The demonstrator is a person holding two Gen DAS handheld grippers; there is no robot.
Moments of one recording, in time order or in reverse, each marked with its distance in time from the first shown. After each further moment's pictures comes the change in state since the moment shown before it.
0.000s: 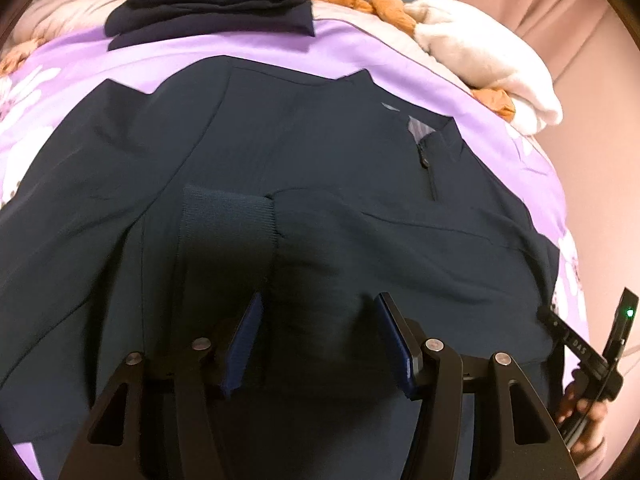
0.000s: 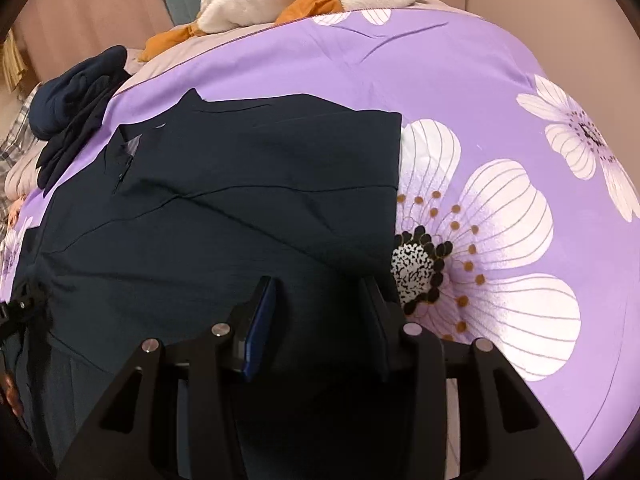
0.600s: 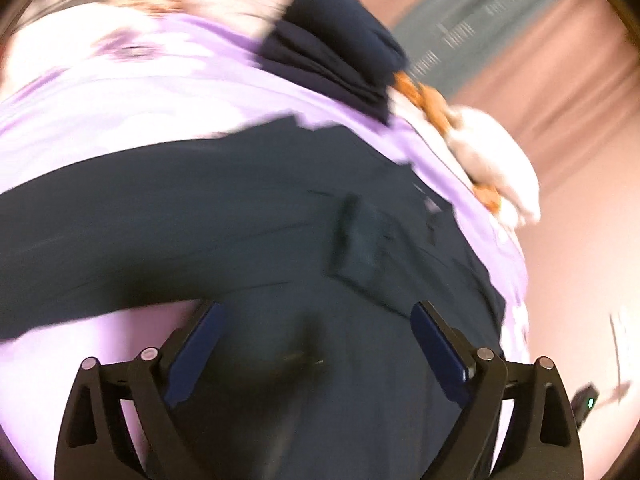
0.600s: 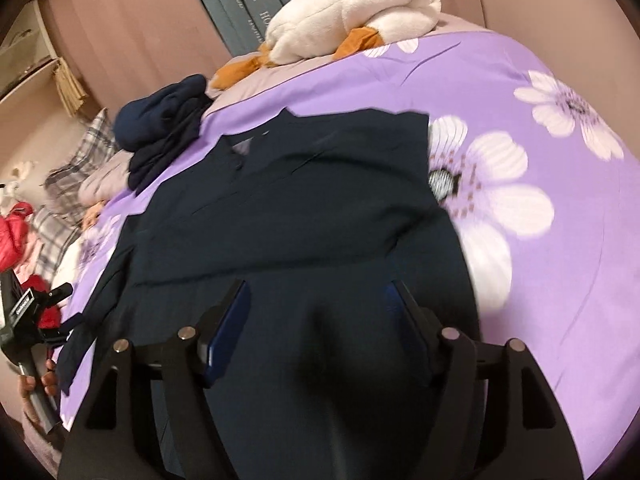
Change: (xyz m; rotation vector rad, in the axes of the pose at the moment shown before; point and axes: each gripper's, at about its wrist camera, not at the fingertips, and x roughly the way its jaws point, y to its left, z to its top) left arm -0.158 0.099 -0.087 -0.344 -0.215 -0.064; right arm -0.133 0.021 -0.089 0.056 -0.080 0.236
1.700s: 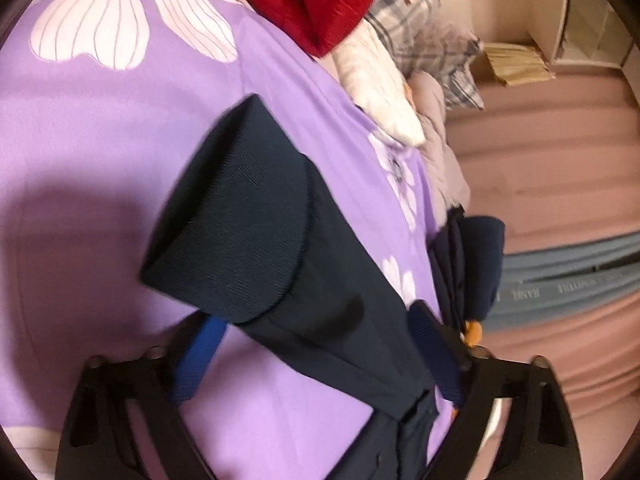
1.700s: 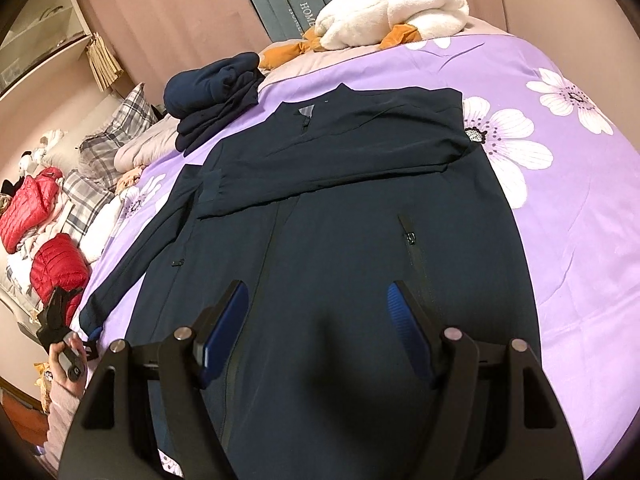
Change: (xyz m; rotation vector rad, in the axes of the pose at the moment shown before) left arm -0.079 0.218 -0.025 -0.789 -0.399 -0.021; right arm -0.048 0.077 -0.072 -0.051 0.025 0.048
